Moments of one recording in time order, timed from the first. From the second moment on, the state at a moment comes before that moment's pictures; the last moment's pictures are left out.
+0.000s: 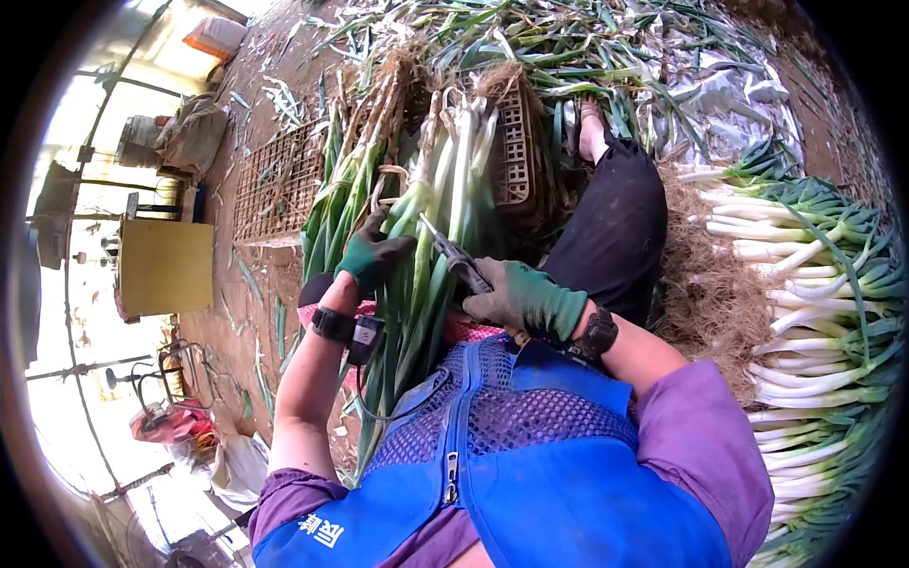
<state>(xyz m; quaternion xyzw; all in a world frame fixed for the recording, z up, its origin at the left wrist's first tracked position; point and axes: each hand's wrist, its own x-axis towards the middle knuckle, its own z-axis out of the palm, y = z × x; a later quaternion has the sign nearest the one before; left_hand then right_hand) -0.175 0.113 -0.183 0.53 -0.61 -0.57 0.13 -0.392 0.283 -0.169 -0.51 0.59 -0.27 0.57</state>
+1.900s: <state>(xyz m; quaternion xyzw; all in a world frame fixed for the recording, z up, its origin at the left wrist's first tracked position) -0.153 -0.057 -0.288 0.66 -0.74 -0.08 -0.07 -0.443 0.218 -0.287 -0.34 0.75 -0.37 0.42</state>
